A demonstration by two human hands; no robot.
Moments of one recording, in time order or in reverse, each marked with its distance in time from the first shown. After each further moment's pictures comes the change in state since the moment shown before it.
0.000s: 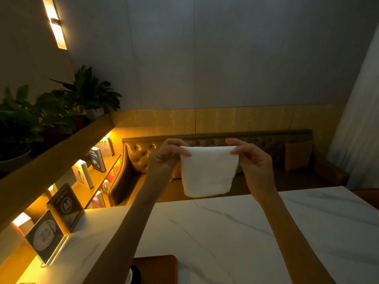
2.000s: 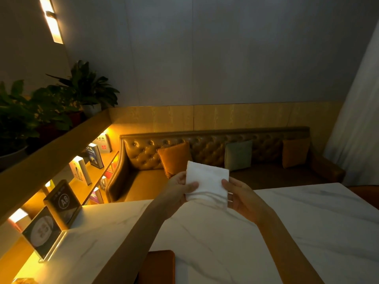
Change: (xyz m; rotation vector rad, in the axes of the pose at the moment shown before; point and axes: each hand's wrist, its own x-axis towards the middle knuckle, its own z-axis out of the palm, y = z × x) left_hand -0.041 -0.060 0.022 -0.244 0.019 -0.861; right_hand -0.050 0.072 -0.020 0.361 -0.121 1.002
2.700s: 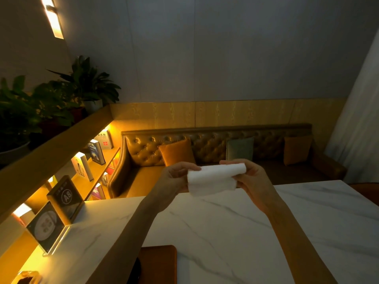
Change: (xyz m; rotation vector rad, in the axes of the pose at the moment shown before) left_hand -0.022 0.018 -0.012 0.184 -0.118 0.341; right_hand -0.031 -0.034 0.024 -0.253 -0.005 -0.488
